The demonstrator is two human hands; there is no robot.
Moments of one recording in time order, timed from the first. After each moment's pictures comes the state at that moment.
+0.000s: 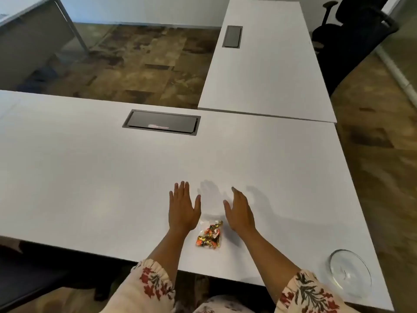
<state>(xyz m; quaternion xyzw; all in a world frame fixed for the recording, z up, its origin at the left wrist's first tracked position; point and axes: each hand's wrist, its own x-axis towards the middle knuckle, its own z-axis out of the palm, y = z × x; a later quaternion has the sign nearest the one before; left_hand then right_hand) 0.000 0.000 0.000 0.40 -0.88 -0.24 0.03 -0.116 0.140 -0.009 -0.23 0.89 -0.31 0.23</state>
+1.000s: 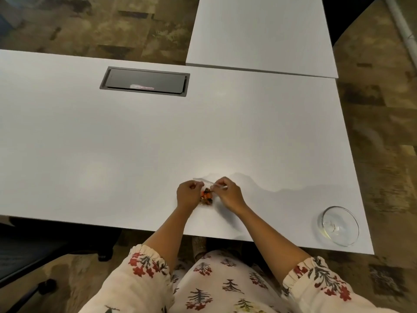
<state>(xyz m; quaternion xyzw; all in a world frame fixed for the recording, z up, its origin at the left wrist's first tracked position) 0.009 0.034 -0.042 0.53 -0.64 -0.55 0.02 -0.083 0.153 -0.036 -0.10 0.81 -0.44 0.38</state>
